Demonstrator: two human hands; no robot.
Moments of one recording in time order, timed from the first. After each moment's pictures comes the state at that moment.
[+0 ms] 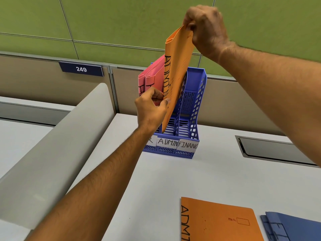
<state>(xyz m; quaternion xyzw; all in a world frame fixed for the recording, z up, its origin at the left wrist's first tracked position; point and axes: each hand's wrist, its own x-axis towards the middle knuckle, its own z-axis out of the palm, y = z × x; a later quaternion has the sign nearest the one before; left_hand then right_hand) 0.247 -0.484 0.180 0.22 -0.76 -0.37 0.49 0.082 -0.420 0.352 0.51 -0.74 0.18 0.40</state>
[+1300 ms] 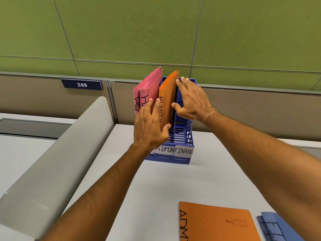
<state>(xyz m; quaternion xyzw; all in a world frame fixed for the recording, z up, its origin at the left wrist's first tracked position) 0.262 -0.470 0.163 0.21 -0.91 -0.10 0.35 0.108 -0.371 0.231 0.48 -0.84 0.10 0.21</state>
